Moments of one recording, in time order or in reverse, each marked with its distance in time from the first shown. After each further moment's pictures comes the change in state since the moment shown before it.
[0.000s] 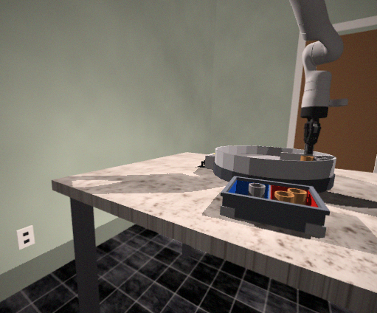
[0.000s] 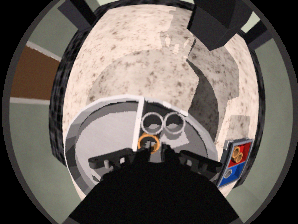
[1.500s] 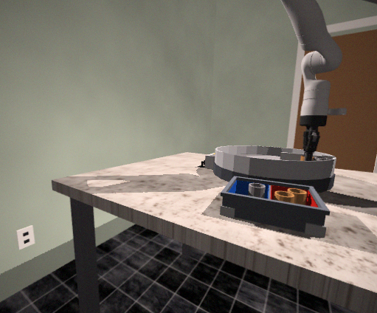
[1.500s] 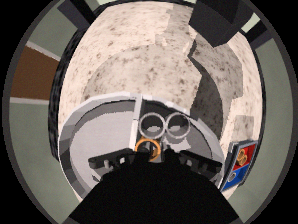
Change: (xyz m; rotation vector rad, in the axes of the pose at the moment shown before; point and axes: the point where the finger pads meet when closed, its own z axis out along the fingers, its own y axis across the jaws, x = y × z) arm 0.000 0.000 0.027 0.001 0.001 0.000
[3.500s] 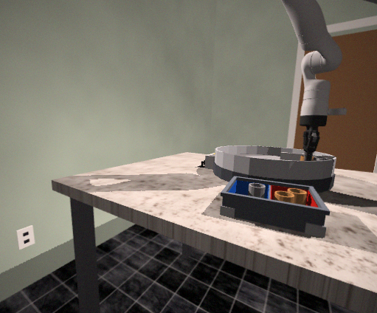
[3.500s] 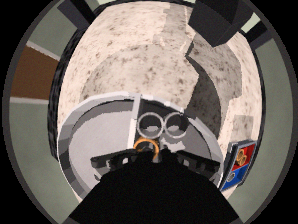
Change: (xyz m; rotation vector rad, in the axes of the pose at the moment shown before) arm 0.000 0.003 0.000 -0.006 -0.001 -0.002
